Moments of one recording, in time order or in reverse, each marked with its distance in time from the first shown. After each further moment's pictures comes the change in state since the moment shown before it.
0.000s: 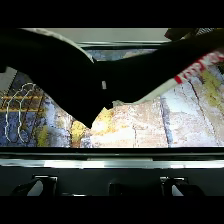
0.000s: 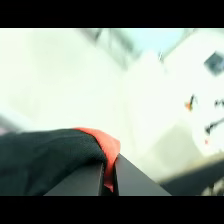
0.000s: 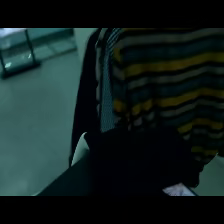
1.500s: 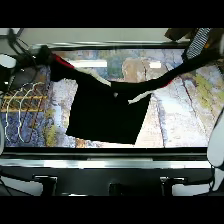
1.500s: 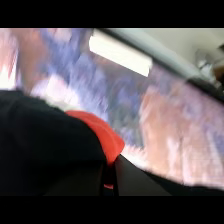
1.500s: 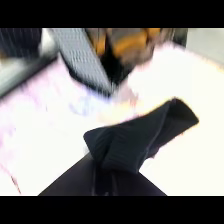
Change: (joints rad) left arm -0.245 -0.841 0.023 -0.160 0.054 0.320; right arm 0.000 -0.690 -0.056 0.005 0.016 0.344
